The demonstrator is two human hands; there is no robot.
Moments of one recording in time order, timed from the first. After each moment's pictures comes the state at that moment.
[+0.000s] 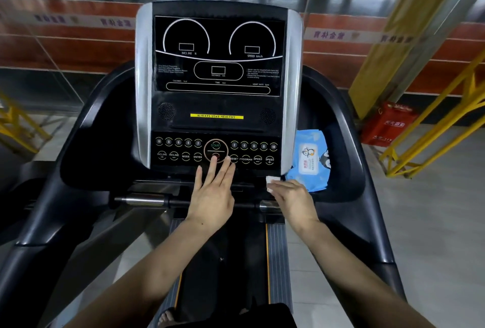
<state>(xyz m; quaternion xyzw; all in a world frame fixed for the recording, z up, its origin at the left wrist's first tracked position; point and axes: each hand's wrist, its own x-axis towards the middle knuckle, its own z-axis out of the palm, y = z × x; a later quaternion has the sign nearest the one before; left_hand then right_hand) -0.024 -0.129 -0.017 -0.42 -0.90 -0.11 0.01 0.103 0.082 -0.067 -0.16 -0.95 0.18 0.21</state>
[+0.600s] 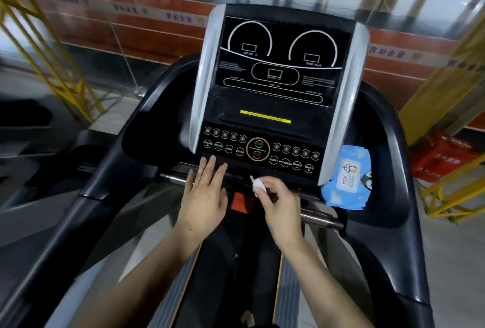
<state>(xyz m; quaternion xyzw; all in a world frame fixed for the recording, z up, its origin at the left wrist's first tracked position) -0.019 -0.225 0.001 -0.28 -0.93 -0.22 0.06 0.068 -0.044 -0.007 -0.16 -0.83 0.46 0.25</state>
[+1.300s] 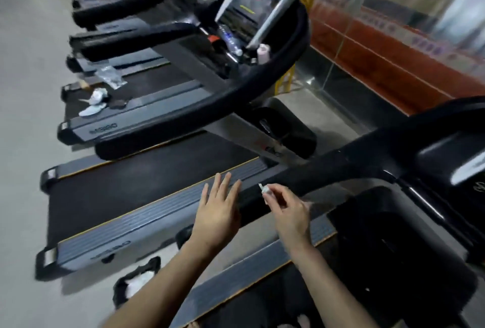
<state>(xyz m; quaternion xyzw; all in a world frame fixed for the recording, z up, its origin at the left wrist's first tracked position) 0.205 -0.731 -0.032 0.10 -0.98 -0.15 0.06 0.125 -0.555 -0.028 0.17 -0.86 0.49 0.04</state>
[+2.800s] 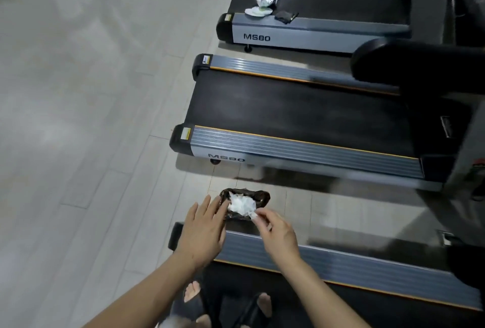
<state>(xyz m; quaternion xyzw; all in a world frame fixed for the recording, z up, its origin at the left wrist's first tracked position) 0.656 -1.075 -0.349 0.37 -0.91 -0.16 -0.12 0.470 -0.962 -0.353 0.38 -0.81 0.31 -0.32</state>
